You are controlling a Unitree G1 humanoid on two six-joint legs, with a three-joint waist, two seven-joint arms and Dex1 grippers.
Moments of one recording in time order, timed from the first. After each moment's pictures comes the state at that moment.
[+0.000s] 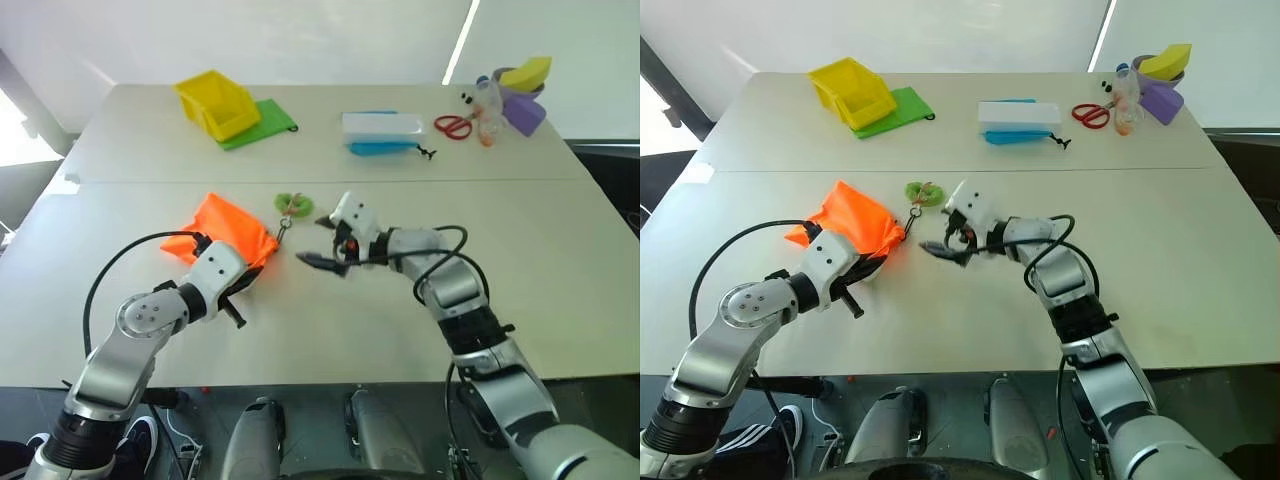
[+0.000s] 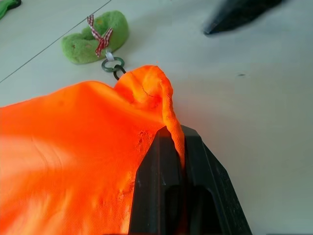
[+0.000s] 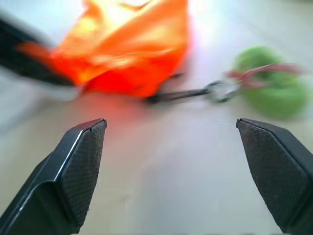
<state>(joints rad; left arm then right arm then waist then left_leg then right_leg) -0.10 0.62 -0.05 -0.43 -0.16 0.50 -0.62 -0.72 -0.21 0.19 0.24 0.10 0.44 0.77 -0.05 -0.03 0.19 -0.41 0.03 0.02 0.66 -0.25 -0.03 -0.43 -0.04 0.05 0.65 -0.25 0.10</state>
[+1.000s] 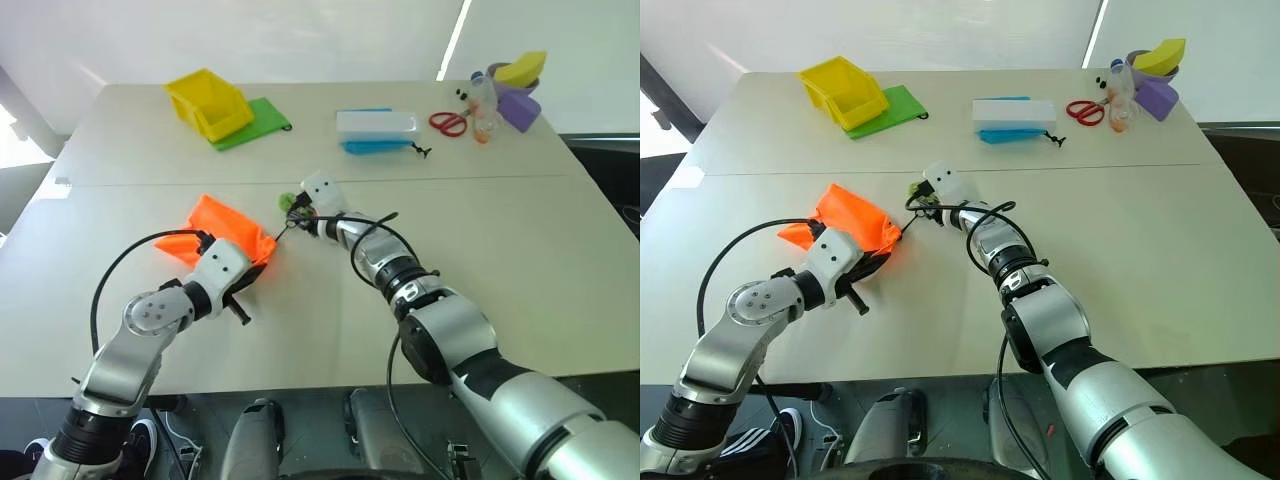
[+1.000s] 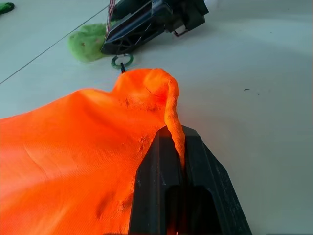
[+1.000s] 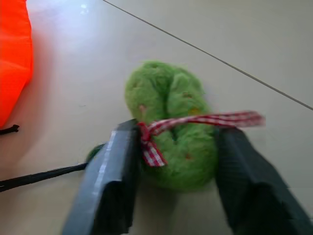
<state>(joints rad) -0.11 0.60 -0.07 -0.41 -0.16 0.50 -0.60 -1.11 0.03 0.09 1.20 -0.03 0.02 0.39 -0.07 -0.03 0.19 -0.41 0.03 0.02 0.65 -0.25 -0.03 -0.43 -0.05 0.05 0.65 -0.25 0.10</state>
